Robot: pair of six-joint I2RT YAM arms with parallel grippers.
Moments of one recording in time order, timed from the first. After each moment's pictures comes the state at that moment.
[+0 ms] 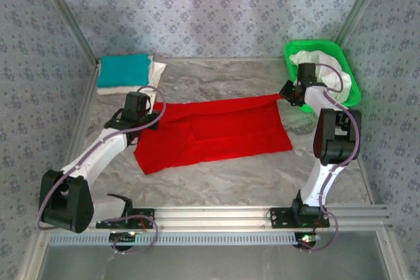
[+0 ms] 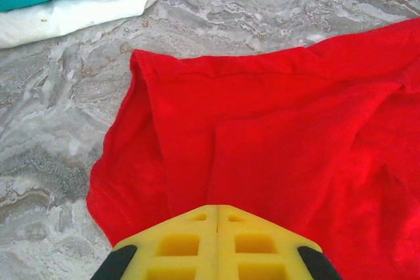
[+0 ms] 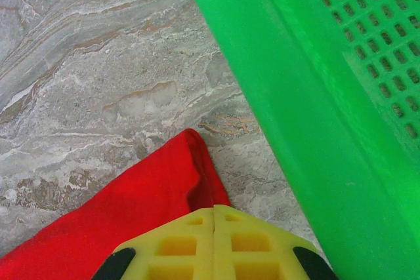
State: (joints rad) left arm -0.30 1.26 0.84 -0.37 -0.11 -0.07; right arm -0.07 1.87 1.34 -0.40 -0.13 0.48
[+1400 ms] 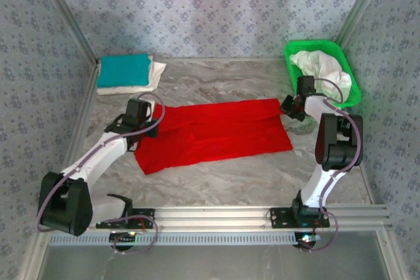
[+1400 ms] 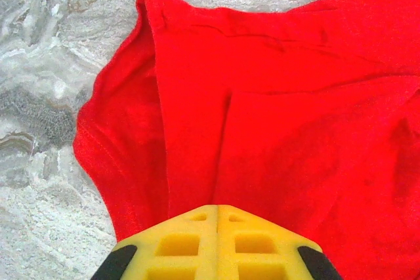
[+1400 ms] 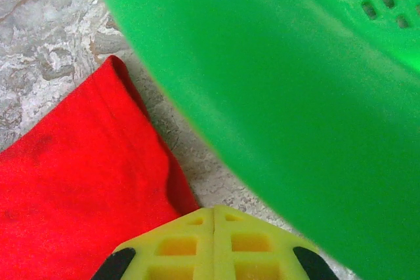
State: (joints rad) left arm -0.31 1.23 0.78 -0.42 -0.11 -0.13; right arm -0.07 1.80 1.16 -0.44 -0.11 0.49
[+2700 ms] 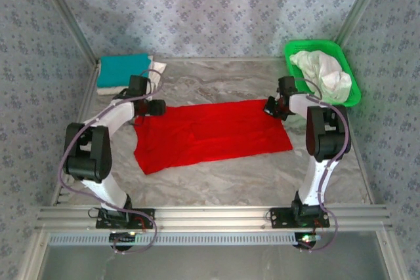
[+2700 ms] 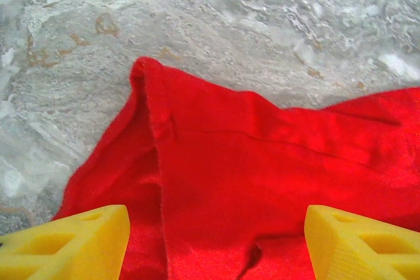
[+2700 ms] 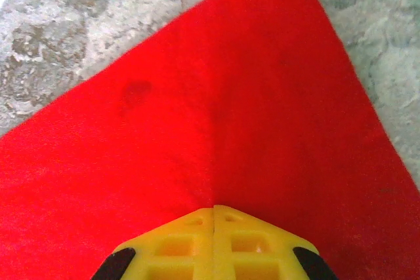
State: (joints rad) left arm -0.17 1.71 1.14 -0.43 0.04 -0.16; right arm 0.07 1.94 1.20 -0.37 -0.21 0.51
